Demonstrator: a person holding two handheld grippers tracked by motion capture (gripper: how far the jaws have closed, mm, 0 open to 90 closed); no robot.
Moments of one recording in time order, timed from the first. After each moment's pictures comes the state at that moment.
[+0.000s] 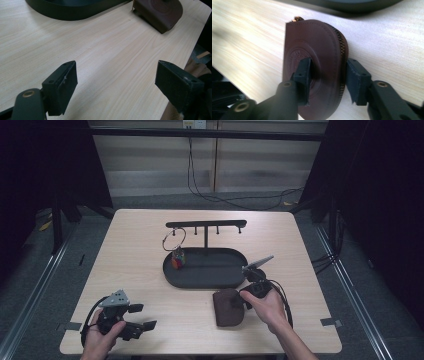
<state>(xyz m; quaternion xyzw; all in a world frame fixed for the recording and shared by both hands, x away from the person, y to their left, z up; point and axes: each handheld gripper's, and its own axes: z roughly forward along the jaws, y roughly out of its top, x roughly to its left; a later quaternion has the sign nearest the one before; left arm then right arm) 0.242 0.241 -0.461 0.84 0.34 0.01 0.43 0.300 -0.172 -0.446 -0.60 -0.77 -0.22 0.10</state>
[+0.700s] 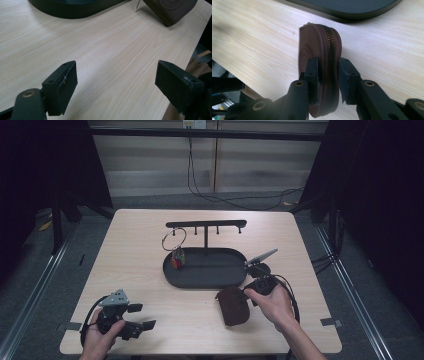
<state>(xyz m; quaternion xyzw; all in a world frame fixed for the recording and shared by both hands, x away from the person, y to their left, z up) 0.243 0.242 -0.461 0.84 0.34 0.01 0.42 0.291 -0.172 -0.405 -0.58 -0.78 -0.21 0.06</state>
